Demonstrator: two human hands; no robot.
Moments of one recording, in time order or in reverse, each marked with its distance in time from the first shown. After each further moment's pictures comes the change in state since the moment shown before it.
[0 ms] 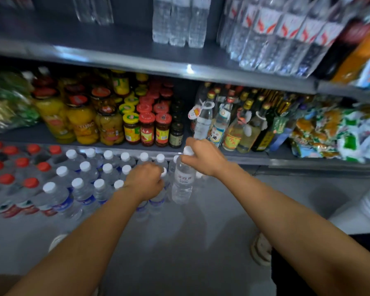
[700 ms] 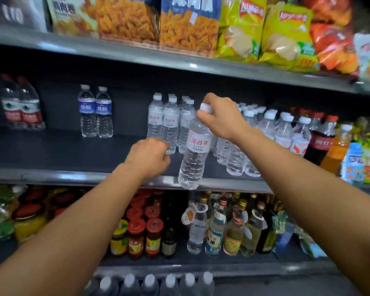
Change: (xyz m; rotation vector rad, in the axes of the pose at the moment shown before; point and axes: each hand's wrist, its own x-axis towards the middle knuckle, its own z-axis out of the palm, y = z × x) left_hand 0.173 -0.010 -0.279 0.184 0.524 0.054; right_hand 0.164 -0.012 -0.298 -0.162 0.678 -0.108
